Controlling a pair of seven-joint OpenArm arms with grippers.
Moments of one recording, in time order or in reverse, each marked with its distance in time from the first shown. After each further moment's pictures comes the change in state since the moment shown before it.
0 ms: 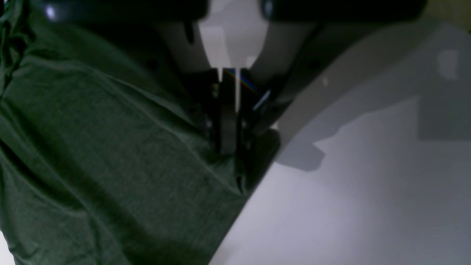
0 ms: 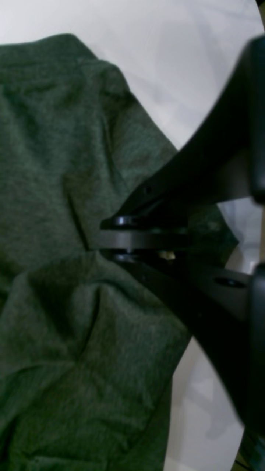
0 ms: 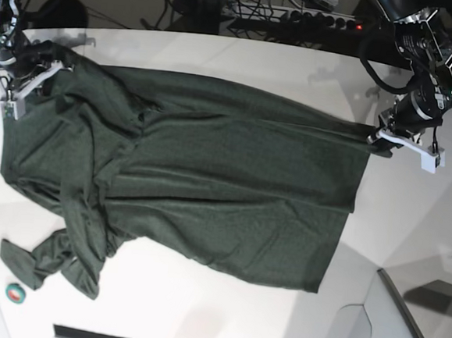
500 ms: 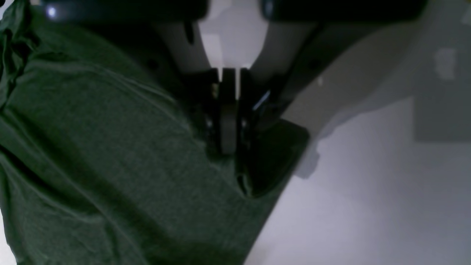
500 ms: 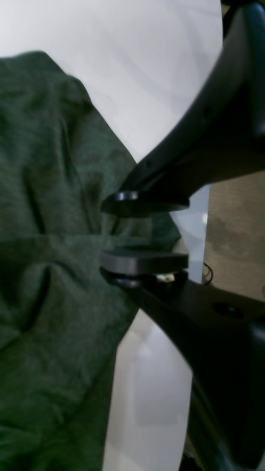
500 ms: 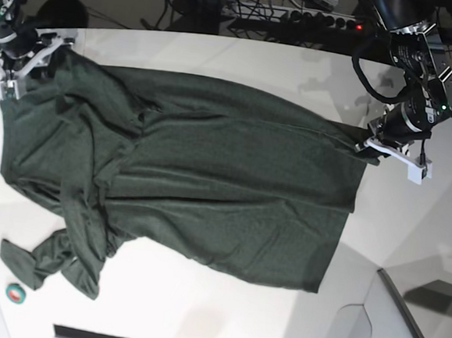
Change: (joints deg) left arm -1.3 -1.9 5.9 -2.2 -0.2 2.3 -0.3; right arm -9.1 0.1 0.0 10.5 -0.2 0.3 -0.2
